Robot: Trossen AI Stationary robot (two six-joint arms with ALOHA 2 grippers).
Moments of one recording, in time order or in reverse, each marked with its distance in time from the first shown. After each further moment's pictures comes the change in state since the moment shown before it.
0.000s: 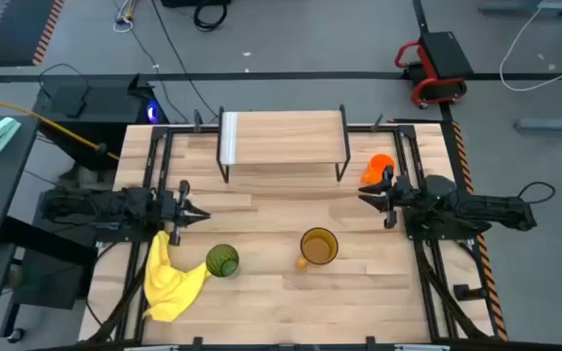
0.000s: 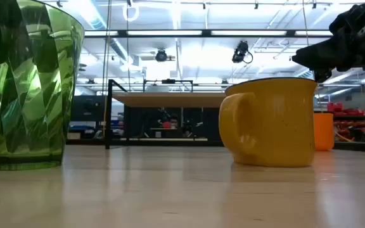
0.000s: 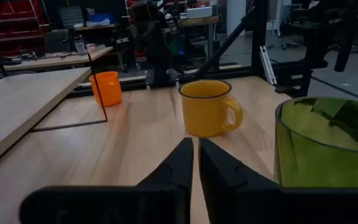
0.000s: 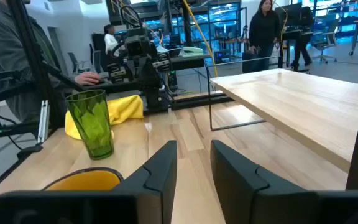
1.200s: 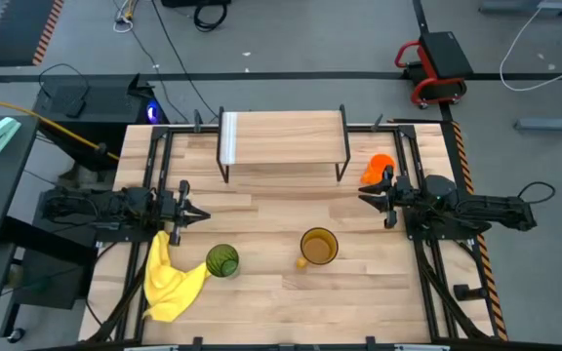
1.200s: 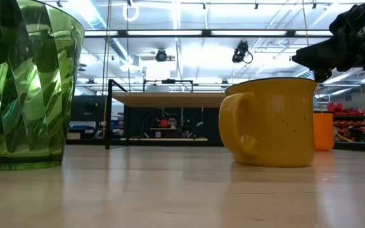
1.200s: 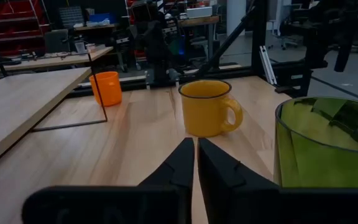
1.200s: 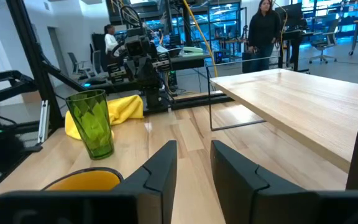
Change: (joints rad) left arm 0.000 0.000 0.000 0.000 0.000 0.000; right arm 0.000 0.000 0.000 0.000 0.000 0.000
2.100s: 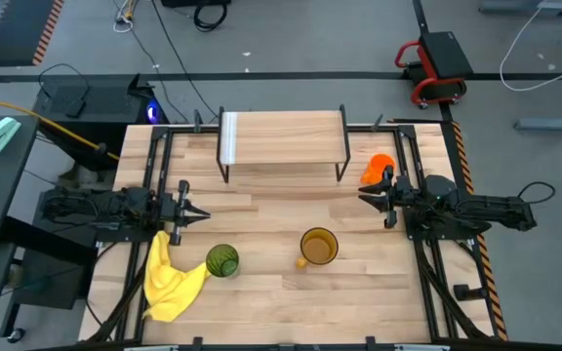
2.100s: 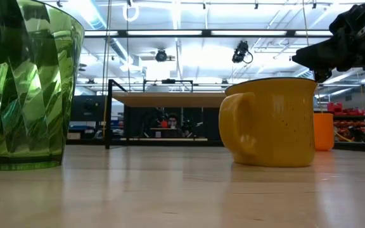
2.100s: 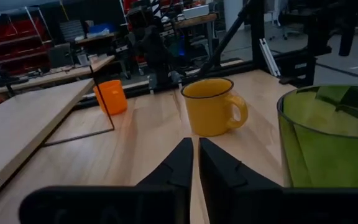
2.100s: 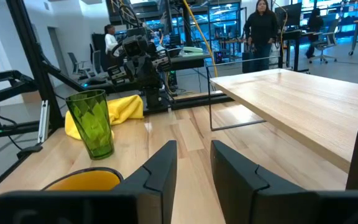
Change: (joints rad) left arm 0.000 0.000 0.000 0.006 0.000 0.104; right arm 0.000 0.000 0.000 0.000 0.000 0.000
